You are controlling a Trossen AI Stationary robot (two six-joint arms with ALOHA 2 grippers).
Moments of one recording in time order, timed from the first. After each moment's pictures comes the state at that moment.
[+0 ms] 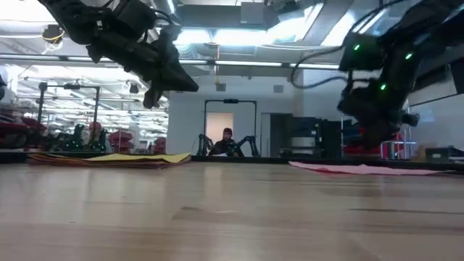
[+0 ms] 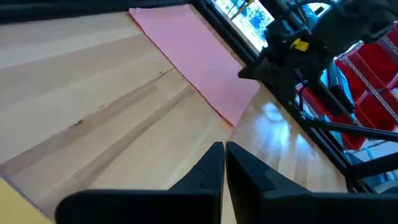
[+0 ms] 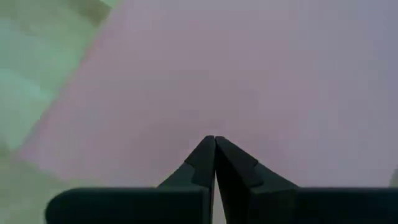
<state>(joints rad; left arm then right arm) 0.44 1.20 0.56 0.24 0.20 -0.61 -0.34 1.26 0.54 -0.52 0.27 0.65</state>
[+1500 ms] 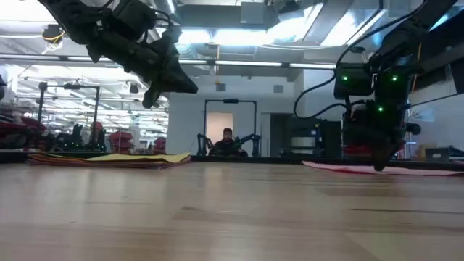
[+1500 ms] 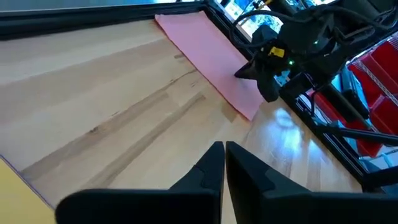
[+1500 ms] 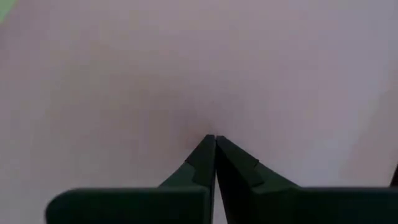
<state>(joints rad) 0.44 1.20 0.56 0.24 0.16 -0.59 -0.48 1.36 0.54 -0.58 0.29 0.57</state>
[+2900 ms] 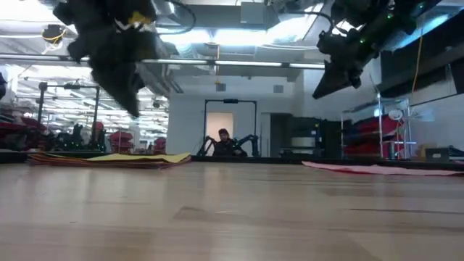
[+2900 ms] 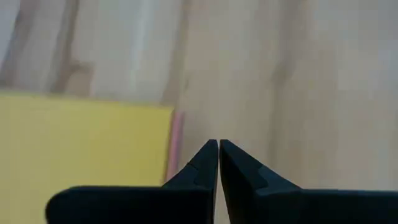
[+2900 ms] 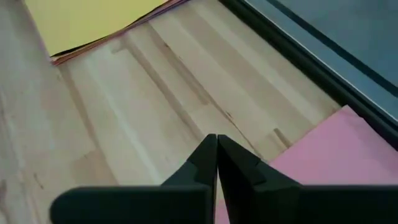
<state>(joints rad) 0.05 1.18 0.72 -0.61 -0.06 -0.05 -0.39 1.10 0.76 -0.40 0.10 0.18</state>
